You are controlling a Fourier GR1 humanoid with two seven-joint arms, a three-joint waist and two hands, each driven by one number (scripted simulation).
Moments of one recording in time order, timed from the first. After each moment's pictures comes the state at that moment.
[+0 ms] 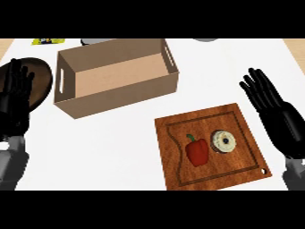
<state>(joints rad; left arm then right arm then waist) -0.23 0.37 0.02 -1.42 0.24 0.32 -0.08 -0.15 -0.45 0.20 -1.67 -0.44 0.00 -0.10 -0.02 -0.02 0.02</state>
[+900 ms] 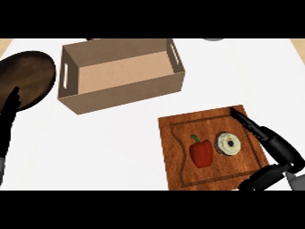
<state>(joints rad) -0.10 0.54 -0.06 -1.32 0.02 0.28 0.04 -0.11 -0.56 0.34 -1.31 -0.08 0.23 -0.63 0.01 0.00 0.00</state>
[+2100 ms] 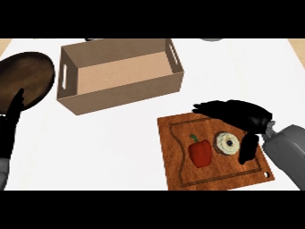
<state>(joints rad) -0.09 0.49 -0.04 -1.33 -0.05 0.27 0.07 -0.50 -0.59 0.55 -1.31 0.48 0.48 -0.24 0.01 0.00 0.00</state>
